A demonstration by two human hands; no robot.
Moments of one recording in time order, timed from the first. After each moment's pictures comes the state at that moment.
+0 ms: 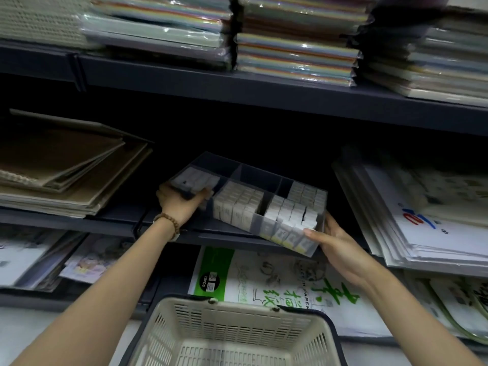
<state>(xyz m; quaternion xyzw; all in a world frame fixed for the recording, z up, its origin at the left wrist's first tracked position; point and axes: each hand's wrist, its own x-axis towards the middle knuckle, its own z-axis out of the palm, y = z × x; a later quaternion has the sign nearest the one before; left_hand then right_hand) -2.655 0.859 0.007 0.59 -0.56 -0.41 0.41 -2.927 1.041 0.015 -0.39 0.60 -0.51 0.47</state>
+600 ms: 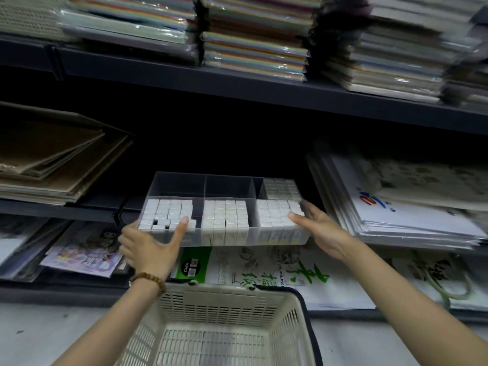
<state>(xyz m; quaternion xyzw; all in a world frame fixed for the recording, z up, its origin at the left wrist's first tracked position) -2.647 0.998 -0.004 0.70 -0.51 -0.28 0.42 -2.941 1.072 0.043 -0.39 0.66 -0.45 0.45</state>
